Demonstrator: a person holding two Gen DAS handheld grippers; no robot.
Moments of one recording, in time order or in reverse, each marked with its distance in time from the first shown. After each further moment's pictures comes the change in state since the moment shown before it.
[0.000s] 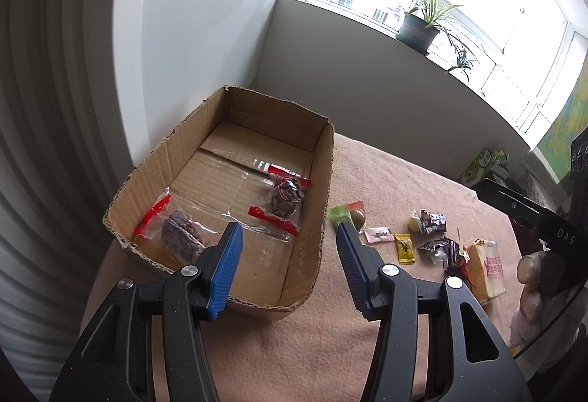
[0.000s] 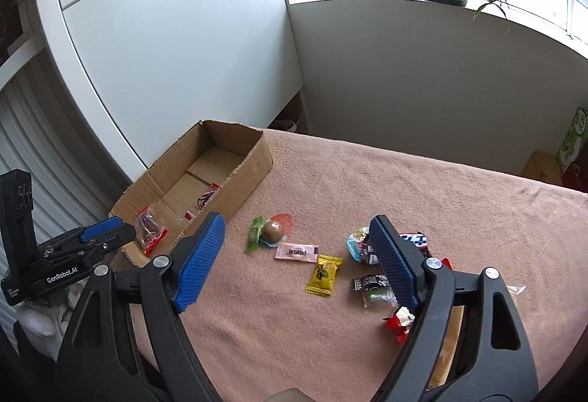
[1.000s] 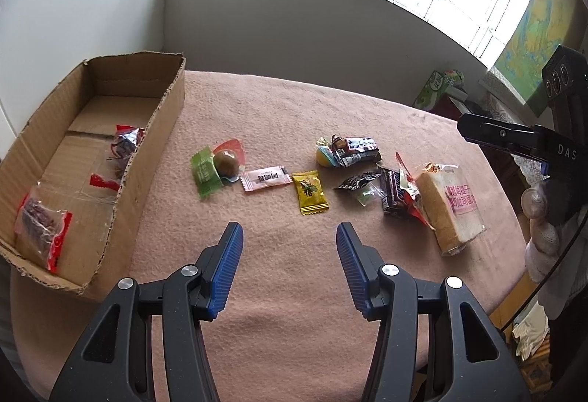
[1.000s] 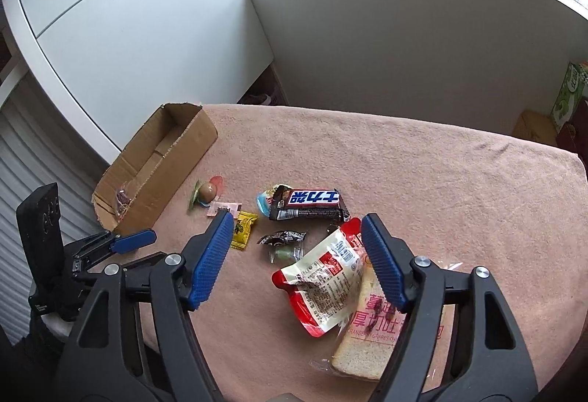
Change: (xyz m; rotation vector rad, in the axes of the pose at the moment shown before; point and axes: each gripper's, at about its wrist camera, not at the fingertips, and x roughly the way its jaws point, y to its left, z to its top) left arm 0.058 -0.108 -0.039 0.212 0.172 -0.151; right arm 0.003 -0.096 -0.012 0.019 0.139 0.041
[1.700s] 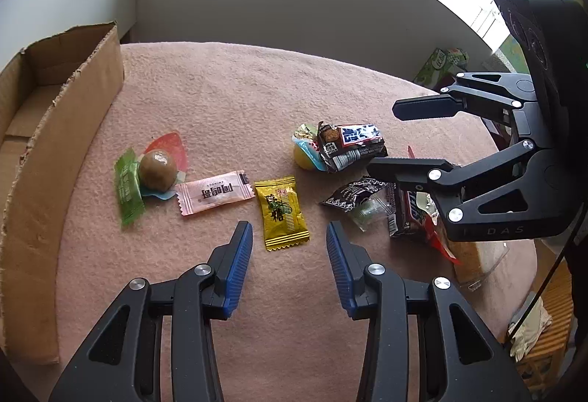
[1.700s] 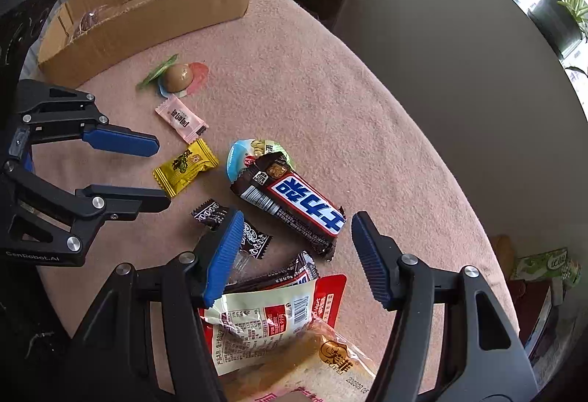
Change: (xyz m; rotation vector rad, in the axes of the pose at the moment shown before) left arm 0.079 -0.022 0.020 0.003 0.107 -0.022; right arm 0.103 0.041 0.004 -0.667 0.295 -0.153
